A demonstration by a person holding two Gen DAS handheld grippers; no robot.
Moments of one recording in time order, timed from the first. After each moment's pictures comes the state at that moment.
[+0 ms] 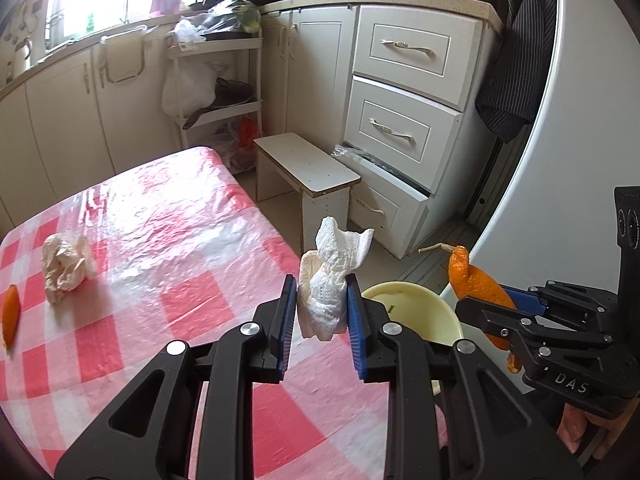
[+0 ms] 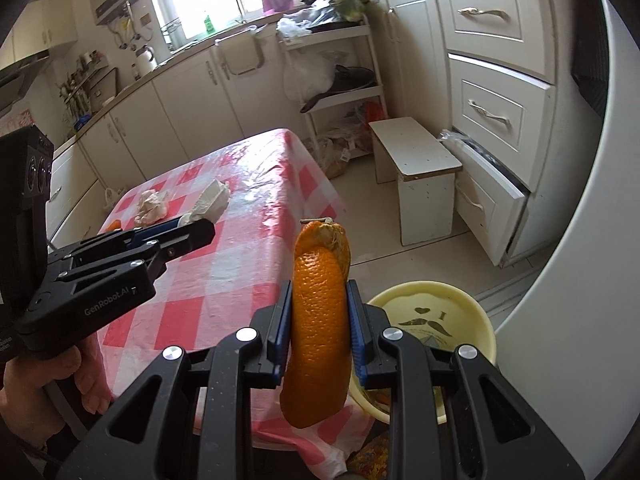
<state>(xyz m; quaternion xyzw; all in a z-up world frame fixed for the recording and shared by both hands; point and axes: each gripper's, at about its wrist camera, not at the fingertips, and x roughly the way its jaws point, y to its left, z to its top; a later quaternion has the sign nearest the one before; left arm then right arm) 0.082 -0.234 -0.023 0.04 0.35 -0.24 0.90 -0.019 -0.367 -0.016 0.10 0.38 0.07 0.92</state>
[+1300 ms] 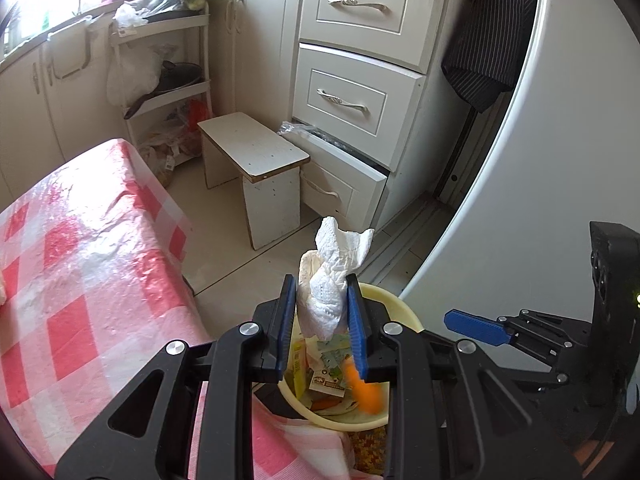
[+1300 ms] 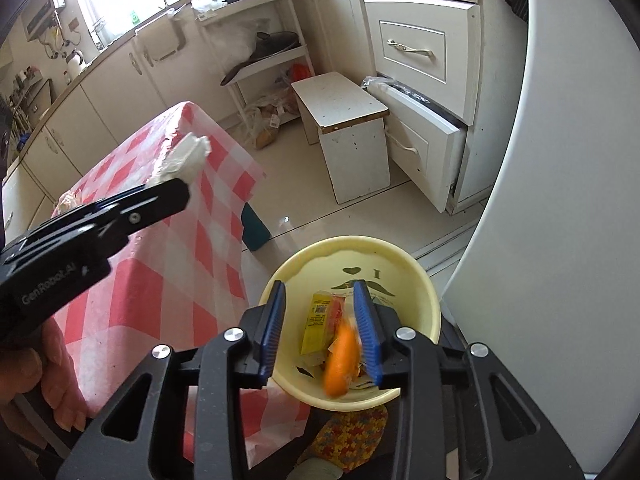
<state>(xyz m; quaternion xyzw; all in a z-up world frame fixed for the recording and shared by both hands) 0.104 -0.338 -0.057 0.06 0.39 -0.29 0.87 -0.008 -0.432 -0.065 0.12 0.44 -0.02 0.89</state>
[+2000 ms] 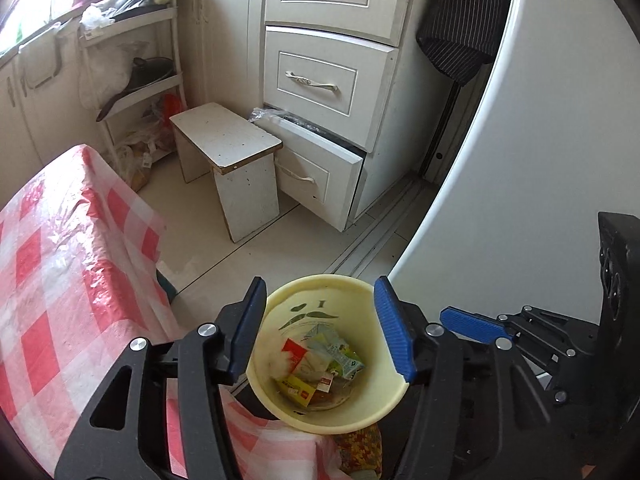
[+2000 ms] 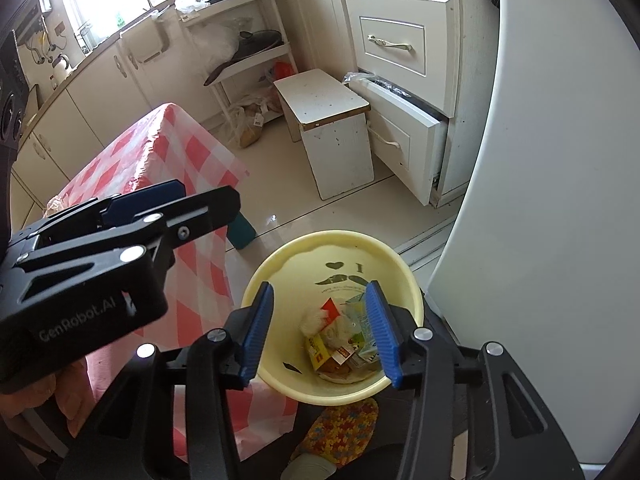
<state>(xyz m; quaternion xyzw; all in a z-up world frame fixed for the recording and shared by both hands) 0.105 -0.376 -0.068 0.08 0.41 -0.32 0.85 -0.015 -0.442 -0.067 0.13 0.45 -0.05 0.88</state>
